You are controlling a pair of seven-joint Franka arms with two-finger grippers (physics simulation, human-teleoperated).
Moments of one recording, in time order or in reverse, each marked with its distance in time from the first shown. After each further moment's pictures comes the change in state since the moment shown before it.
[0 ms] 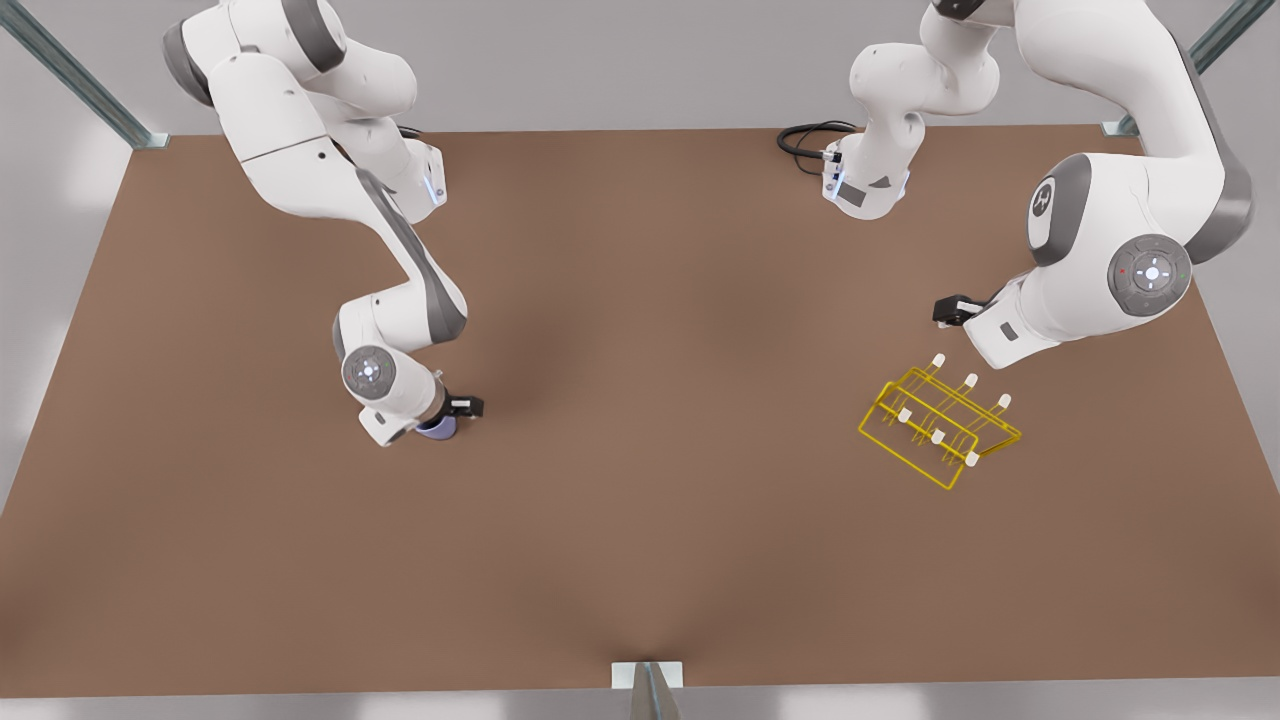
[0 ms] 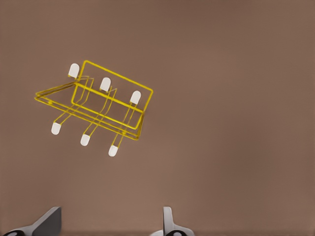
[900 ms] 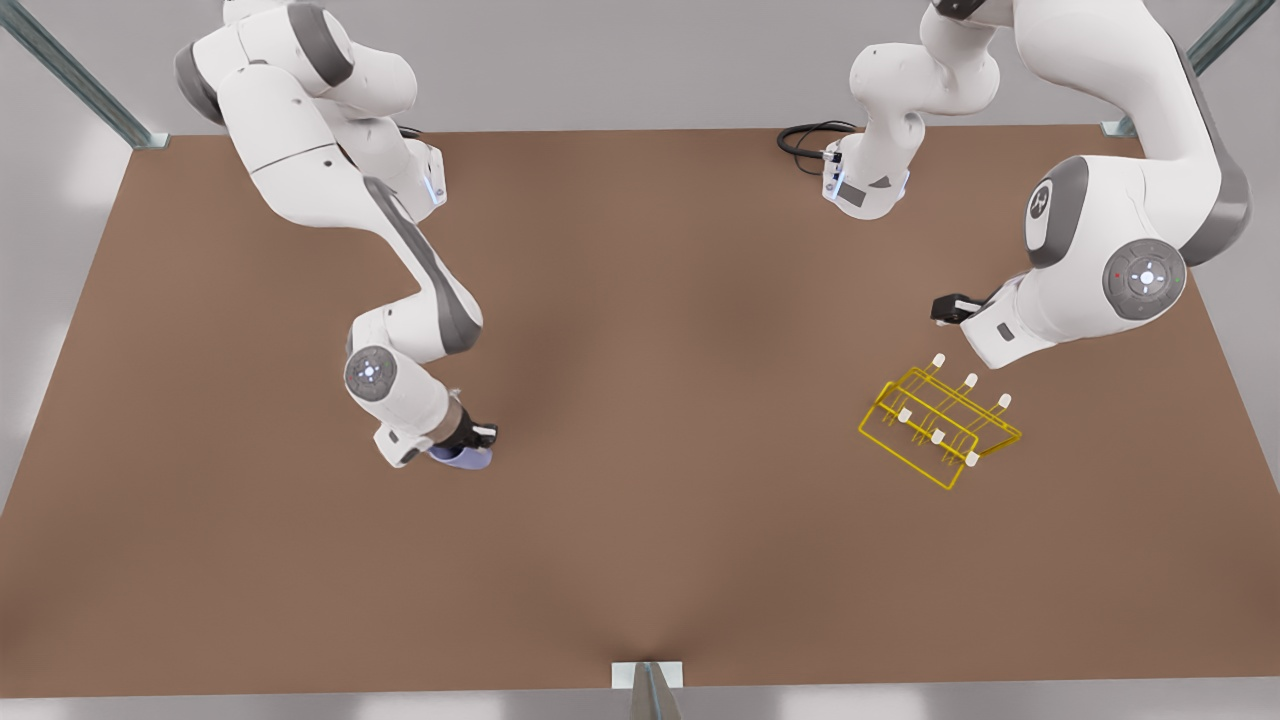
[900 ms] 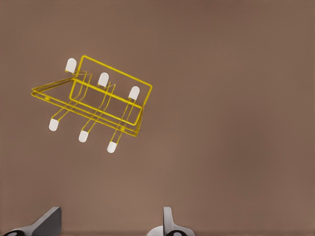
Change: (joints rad) left arm 0.000 -0.001 -0.002 -0.008 0.001 -0.012 0.002; right arm 0.023 0.105 0.065 0.216 0.126 0.133 -0.015
